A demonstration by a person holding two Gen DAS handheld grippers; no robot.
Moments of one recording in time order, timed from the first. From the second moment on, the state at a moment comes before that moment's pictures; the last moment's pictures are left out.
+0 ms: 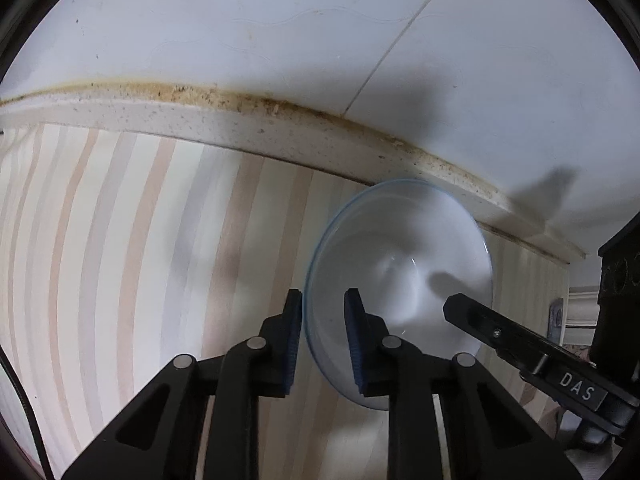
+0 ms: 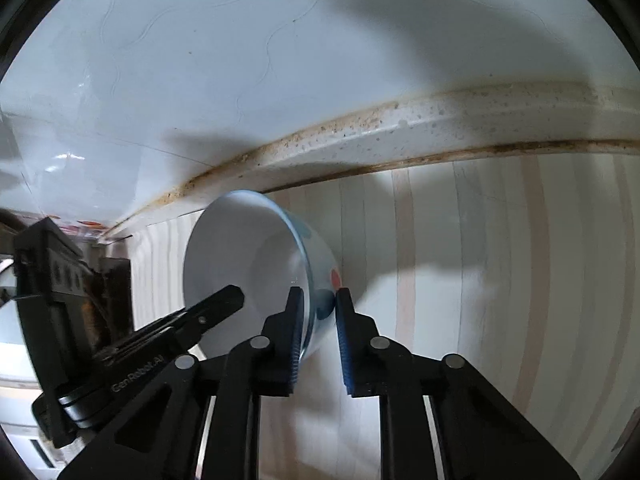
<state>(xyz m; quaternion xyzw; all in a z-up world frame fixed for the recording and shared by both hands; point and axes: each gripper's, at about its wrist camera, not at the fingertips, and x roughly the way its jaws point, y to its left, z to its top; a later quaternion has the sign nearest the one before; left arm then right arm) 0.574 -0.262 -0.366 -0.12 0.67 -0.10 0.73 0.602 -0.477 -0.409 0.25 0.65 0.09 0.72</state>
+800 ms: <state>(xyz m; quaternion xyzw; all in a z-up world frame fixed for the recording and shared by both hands) 0.479 -0.305 -0.262 -0.05 0.61 -0.16 0.77 0.502 -0.503 -0.309 0.23 0.60 0.07 0.76</state>
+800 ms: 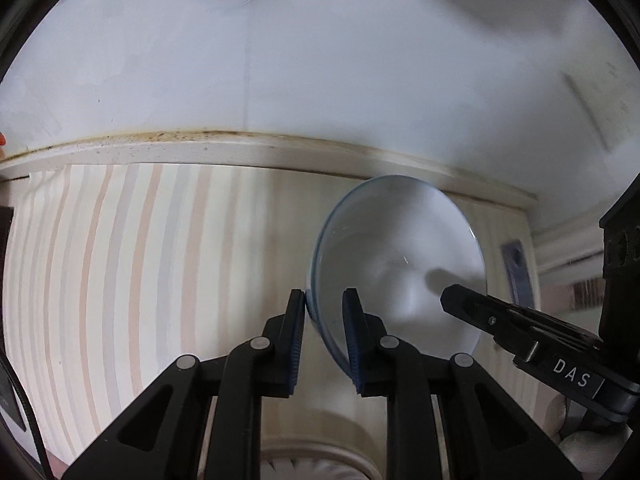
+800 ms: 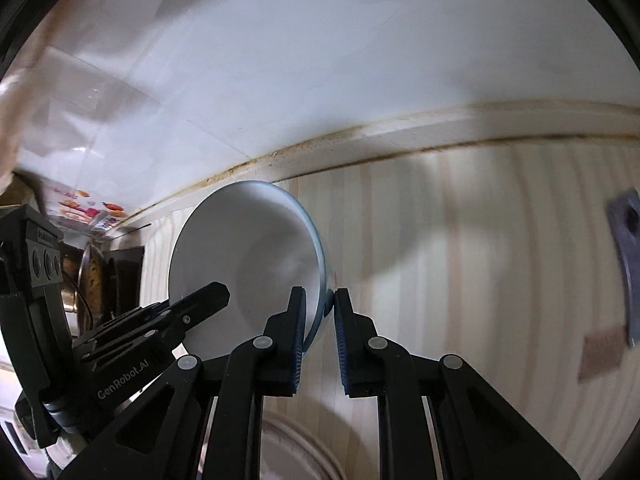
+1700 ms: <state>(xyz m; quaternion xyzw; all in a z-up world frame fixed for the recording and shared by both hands) 0.304 -0.415 -0.249 0.04 0.64 -0.30 0.71 0.231 -0.596 -0.270 0.29 0.59 -0.04 0.76</state>
